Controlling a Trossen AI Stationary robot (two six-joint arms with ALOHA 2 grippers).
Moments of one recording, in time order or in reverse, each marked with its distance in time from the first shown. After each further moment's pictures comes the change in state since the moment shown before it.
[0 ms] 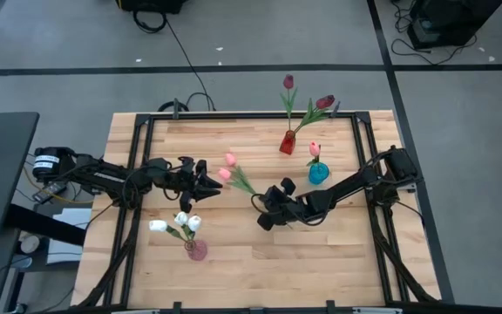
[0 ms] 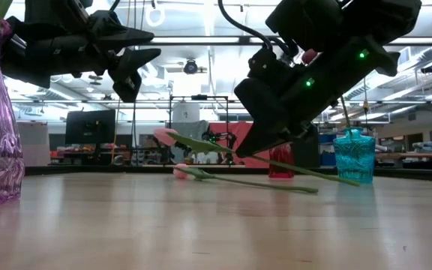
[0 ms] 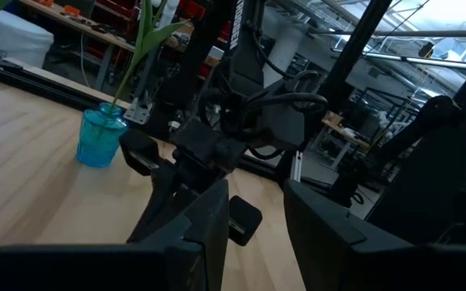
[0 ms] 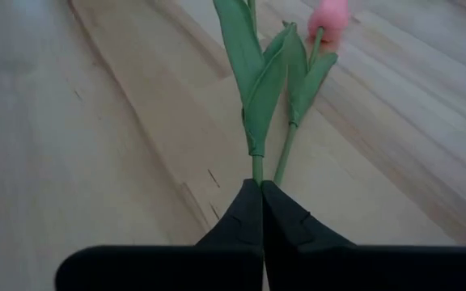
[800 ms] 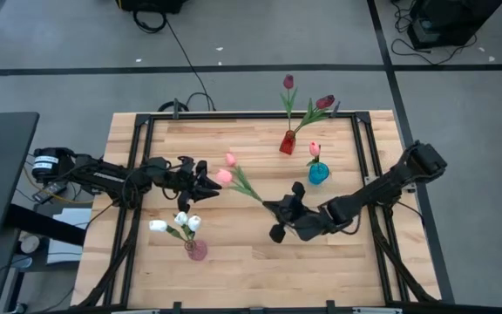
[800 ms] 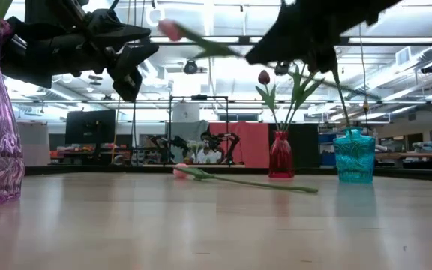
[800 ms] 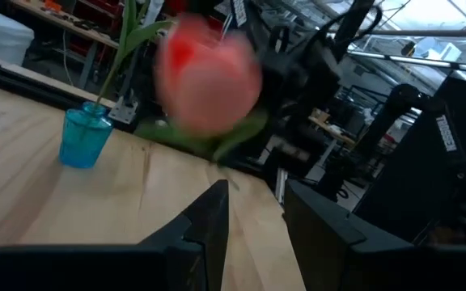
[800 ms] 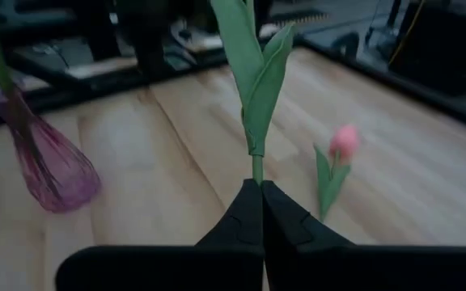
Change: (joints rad) left arm 0.013 -0.008 0.000 0.005 0.053 -0.010; right arm 0.188 -0.240 0.001 0.020 0.208 -0.093
